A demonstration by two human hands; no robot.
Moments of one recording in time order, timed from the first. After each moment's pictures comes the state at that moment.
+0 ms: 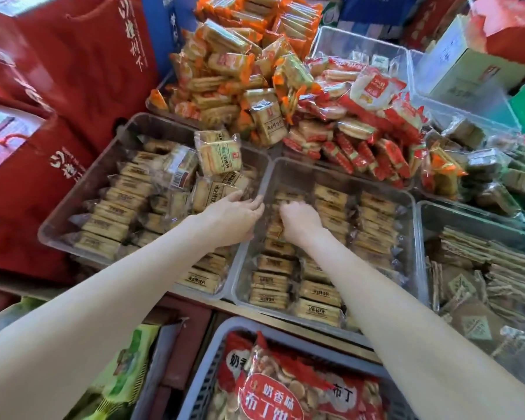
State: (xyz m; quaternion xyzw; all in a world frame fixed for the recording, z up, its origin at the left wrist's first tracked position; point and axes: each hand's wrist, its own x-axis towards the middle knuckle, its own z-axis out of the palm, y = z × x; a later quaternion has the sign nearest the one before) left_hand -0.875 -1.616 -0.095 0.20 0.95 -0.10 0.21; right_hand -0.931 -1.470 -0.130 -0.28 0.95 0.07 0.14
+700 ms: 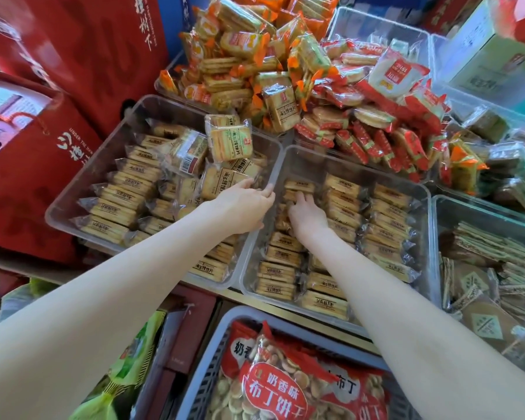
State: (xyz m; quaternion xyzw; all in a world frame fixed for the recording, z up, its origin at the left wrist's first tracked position) left_hand -0.876 -1.612 -0.091 0.19 0.95 -0.09 0.22; right_hand -0.928 -1.474 -0.158 -0.24 0.95 0.09 0.20
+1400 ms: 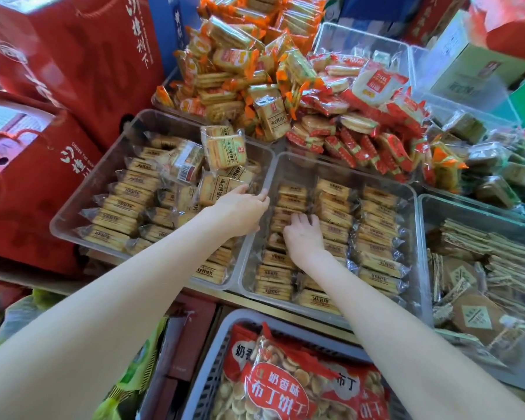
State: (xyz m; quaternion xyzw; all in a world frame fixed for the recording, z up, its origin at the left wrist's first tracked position) left_hand -0.872 -1.608 -0.084 0.17 0.96 -0.08 0.23; right_hand -0.891 -1.460 -0.154 -0.27 0.94 0.14 0.15
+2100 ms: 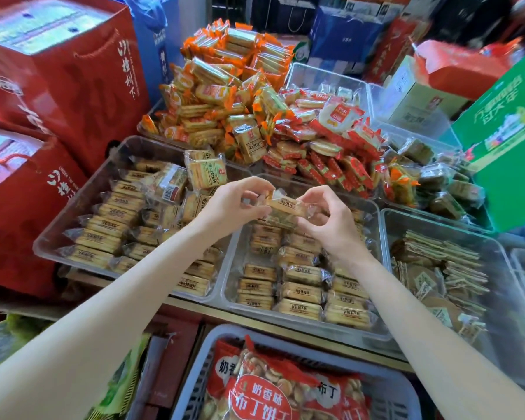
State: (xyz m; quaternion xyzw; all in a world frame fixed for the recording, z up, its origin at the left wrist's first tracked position) left_hand -0.856 -1.601 -0.047 0.05 0.86 0.51 -0.02; right_hand -0.885 -1.399 -0.052 -0.20 0.86 -0.48 0.02
